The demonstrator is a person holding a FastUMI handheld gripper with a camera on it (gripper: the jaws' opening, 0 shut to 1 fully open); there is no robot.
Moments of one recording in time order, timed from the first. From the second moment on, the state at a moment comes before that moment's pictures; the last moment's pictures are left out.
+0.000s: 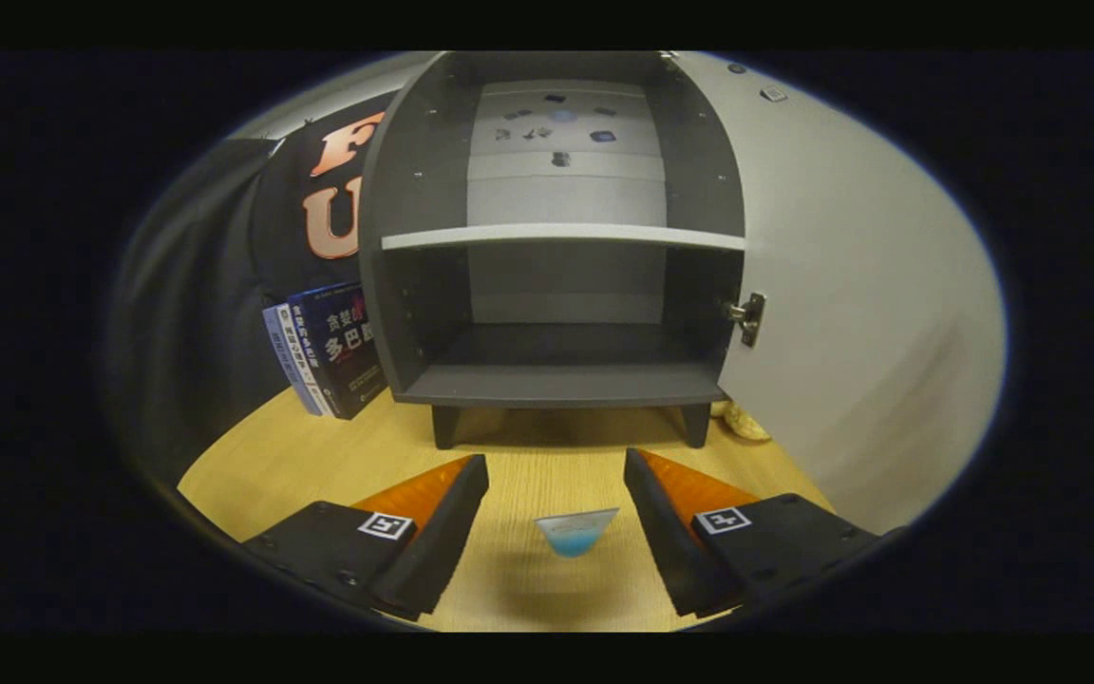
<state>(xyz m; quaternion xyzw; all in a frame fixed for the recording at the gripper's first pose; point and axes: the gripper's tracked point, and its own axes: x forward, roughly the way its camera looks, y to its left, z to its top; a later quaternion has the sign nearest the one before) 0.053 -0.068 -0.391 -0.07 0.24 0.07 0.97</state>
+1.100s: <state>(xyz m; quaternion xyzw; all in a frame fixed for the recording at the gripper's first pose) 0.048 -0.072 -0.372 -0.03 0.33 0.10 0.94</state>
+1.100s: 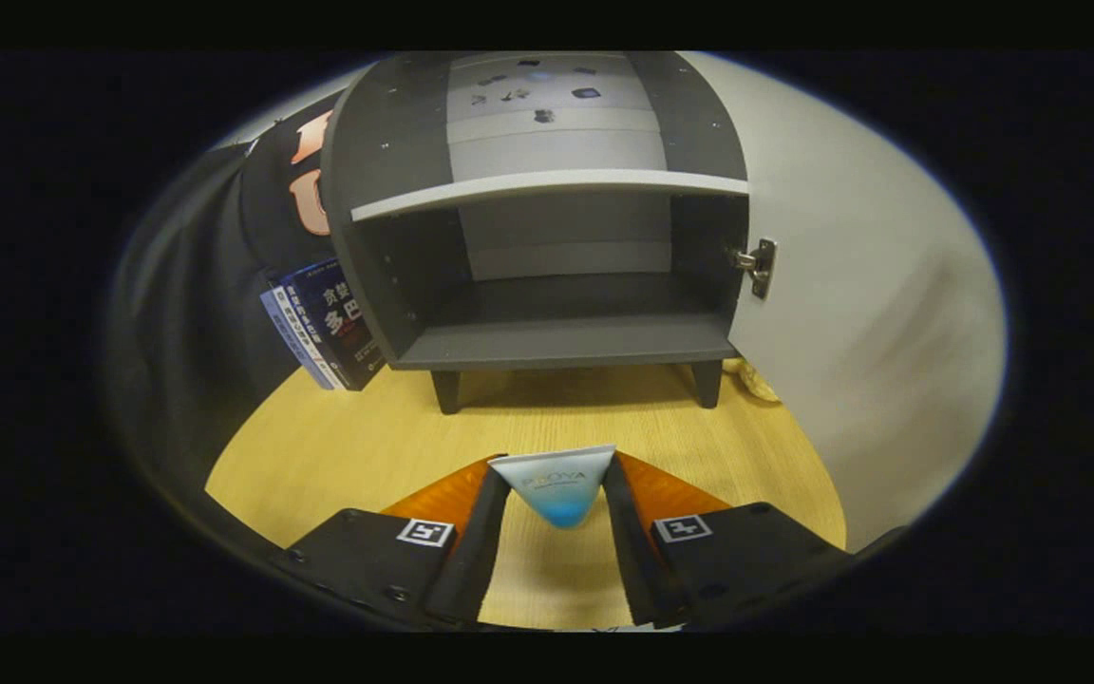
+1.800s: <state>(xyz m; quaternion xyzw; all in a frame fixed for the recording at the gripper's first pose) 0.109 -0.002 -0.166 -0.06 0.27 0.09 0.96</state>
